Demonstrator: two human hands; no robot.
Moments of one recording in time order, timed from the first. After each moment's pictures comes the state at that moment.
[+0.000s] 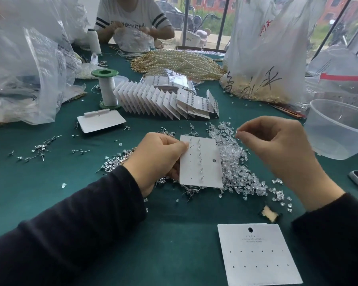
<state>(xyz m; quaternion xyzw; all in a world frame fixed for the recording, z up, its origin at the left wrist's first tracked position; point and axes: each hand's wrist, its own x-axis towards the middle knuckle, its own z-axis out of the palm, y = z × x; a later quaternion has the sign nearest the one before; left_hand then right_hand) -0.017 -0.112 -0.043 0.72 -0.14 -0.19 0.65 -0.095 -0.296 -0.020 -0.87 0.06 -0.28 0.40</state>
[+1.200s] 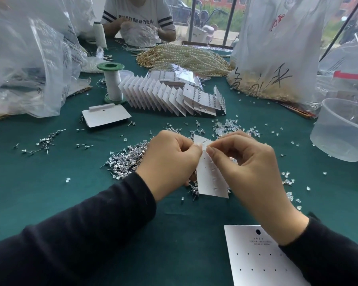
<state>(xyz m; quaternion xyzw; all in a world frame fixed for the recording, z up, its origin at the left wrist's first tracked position) -0.032 -0.113 -0.044 0.78 -0.24 -0.07 0.58 -0.095 -0.236 -0.048 -0.82 0.01 -0.31 0.48</state>
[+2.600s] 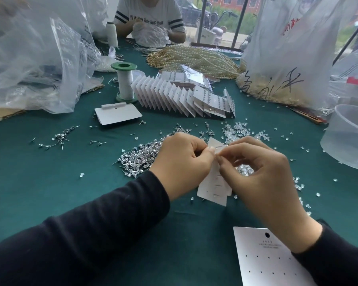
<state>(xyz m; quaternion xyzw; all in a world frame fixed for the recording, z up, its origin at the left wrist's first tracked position) -0.034 -0.111 -0.040 0.81 -0.30 0.02 0.50 -0.101 -0.236 -0.047 -0.86 -0.05 -0.33 0.38</state>
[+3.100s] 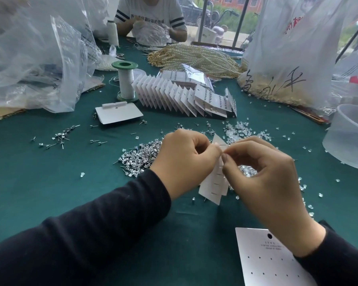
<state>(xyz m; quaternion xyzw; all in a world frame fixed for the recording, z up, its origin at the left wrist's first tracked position) -0.033 -0.111 -0.038 0.81 -0.30 0.05 0.51 -0.103 -0.232 -0.048 -0.86 -0.04 -0.35 0.37</state>
